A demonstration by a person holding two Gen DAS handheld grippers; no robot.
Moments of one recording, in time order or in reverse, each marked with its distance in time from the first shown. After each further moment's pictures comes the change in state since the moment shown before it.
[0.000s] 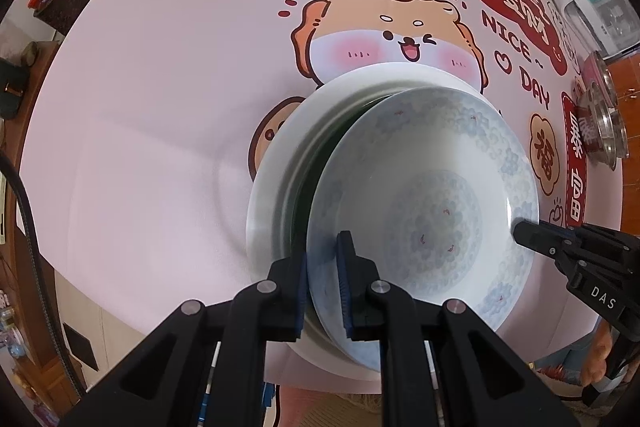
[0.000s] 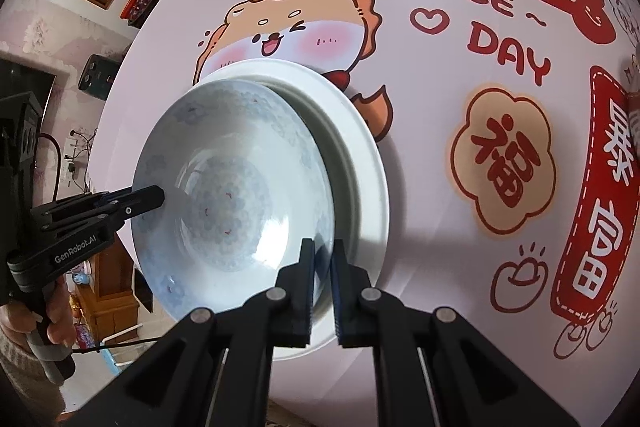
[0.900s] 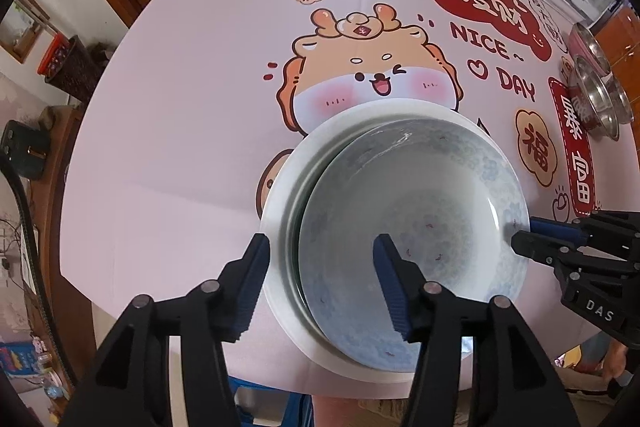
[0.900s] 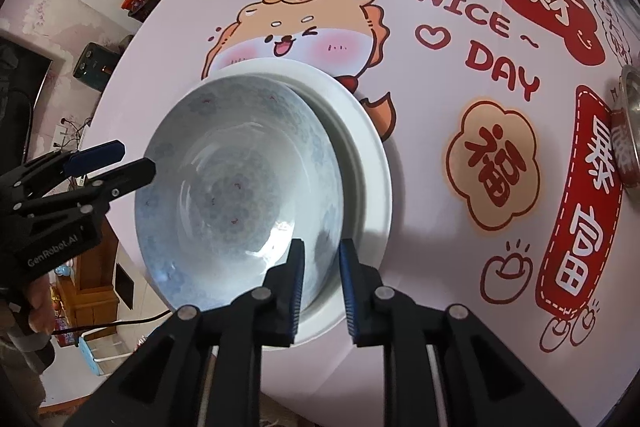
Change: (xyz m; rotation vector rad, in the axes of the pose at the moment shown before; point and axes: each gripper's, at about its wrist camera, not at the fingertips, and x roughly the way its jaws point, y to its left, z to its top) left arm -0.035 -0.033 0.001 0.154 -0.135 0.119; right arm -0.009 0.020 -0.007 -0.042 -0.039 -0.050
